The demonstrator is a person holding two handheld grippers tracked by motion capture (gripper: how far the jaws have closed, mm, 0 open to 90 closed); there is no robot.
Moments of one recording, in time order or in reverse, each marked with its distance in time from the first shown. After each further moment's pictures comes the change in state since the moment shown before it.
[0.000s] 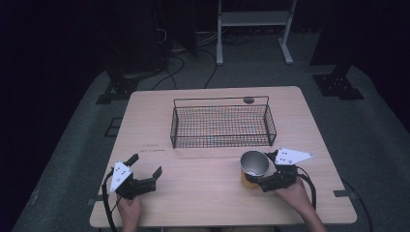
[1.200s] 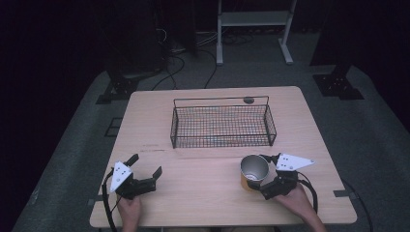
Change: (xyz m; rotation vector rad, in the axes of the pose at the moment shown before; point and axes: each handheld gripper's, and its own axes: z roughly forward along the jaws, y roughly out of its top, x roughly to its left) left arm 0.000 0.000 0.000 0.001 0.000 -0.001; right arm 0.005 -0.017 0.000 -0.015 -0.011 -0.010
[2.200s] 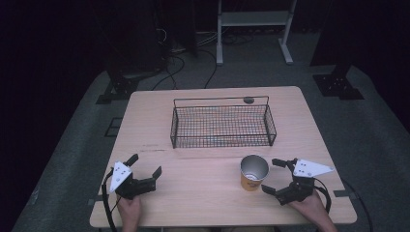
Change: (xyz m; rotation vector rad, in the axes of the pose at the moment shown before) left arm 0.001 0.000 0.000 0.000 0.003 -0.007; right arm -0.003 -0.016 -0.038 -0.016 -0.030 0.016
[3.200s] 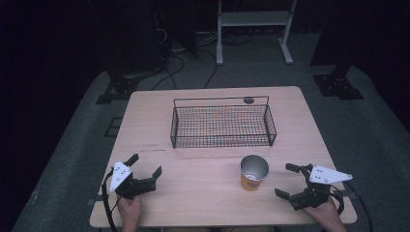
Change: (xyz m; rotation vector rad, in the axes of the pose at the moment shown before) left arm 0.000 0.000 0.001 0.000 -0.004 -0.004; right arm -0.003 -0.017 -0.037 -0.002 -0.049 0.020
